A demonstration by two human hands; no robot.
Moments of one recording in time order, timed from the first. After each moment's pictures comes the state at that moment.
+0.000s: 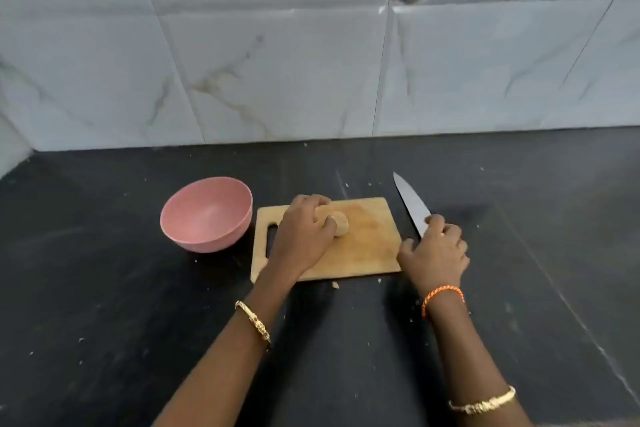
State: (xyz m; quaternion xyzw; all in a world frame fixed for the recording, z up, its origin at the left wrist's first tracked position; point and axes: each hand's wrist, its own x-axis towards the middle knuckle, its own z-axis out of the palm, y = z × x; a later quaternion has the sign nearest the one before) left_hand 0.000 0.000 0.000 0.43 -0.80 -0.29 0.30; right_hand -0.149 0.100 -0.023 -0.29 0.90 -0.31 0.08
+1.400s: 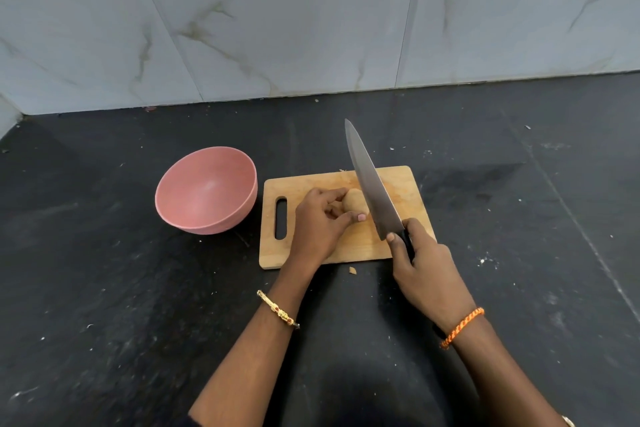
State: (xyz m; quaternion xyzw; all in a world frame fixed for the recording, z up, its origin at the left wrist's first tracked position) left_hand -0.013 -0.020 -0.048 0.45 -0.73 -0.41 0.31; right_hand -0.119 0.108 -0.024 -0.45 0.78 -0.36 0.24
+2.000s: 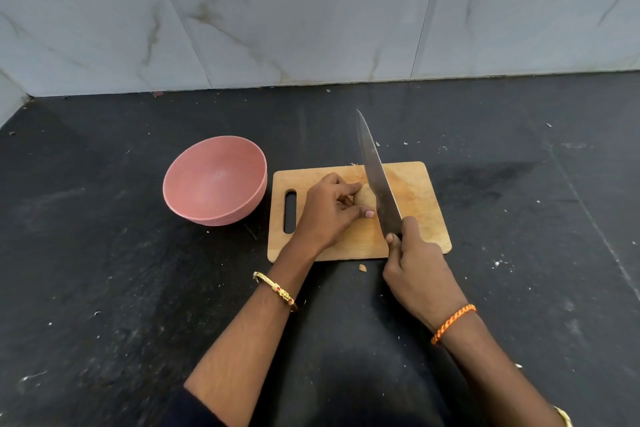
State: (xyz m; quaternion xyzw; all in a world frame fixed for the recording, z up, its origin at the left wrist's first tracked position) left_hand -0.011 -0.038 -0.048 0.40 -0.78 -0.40 0.28; right_hand -0.100 0.095 -0.020 -0.47 0.79 -0.29 0.26
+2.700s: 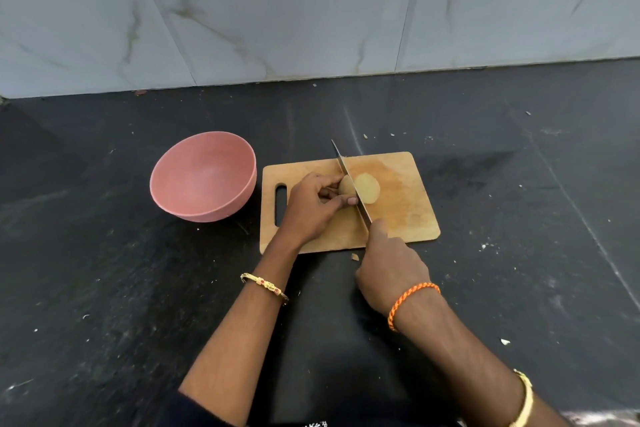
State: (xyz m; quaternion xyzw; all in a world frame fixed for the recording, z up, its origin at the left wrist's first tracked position) left_hand -0.002 -0.044 -0.058 0.41 -0.76 -0.43 0.26; right_hand -0.067 0.089 -0.003 -0.44 0.85 -0.06 0.27
